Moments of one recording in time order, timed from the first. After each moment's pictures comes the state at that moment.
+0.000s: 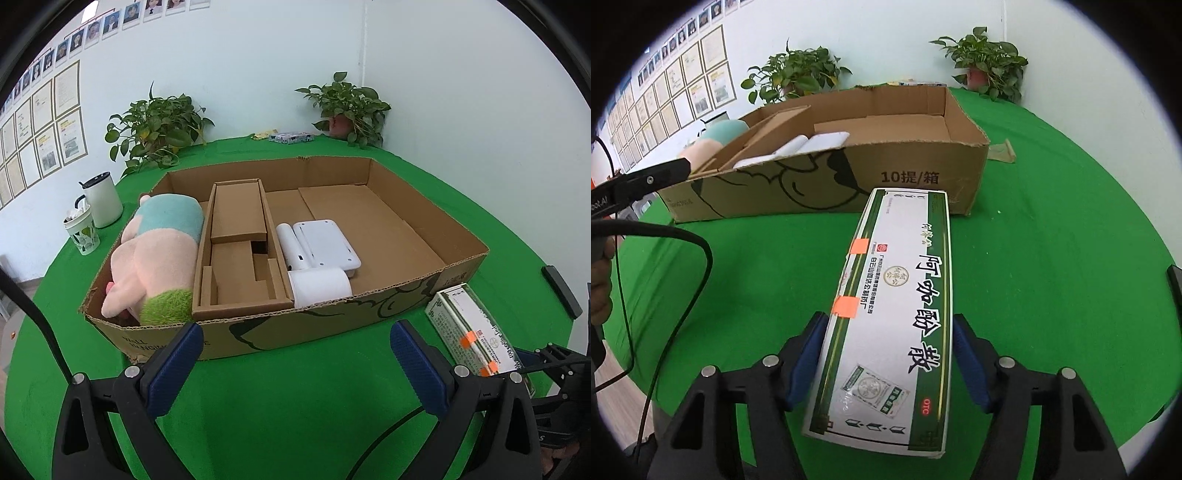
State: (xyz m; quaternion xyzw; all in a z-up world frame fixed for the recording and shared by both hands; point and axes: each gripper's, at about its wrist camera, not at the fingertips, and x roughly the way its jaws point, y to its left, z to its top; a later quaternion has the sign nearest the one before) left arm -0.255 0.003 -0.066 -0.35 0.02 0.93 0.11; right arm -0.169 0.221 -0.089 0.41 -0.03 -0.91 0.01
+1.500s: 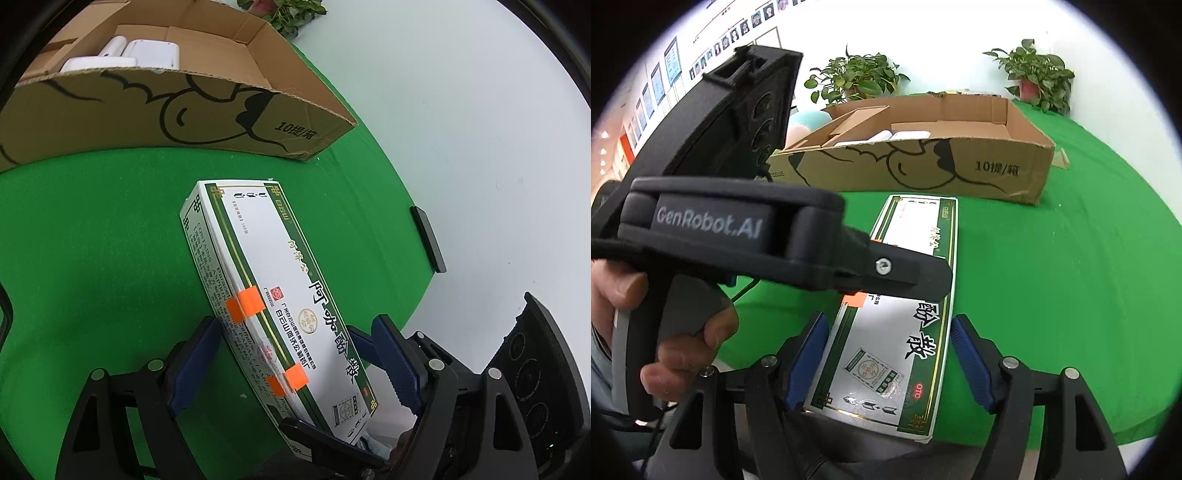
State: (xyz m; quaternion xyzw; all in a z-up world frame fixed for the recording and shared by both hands) left arm -0.273 0.096 -0.159 -0.55 -0.17 0.74 0.35; right arm -0.112 0.176 -0.078 0.40 -0.03 -0.91 0.10
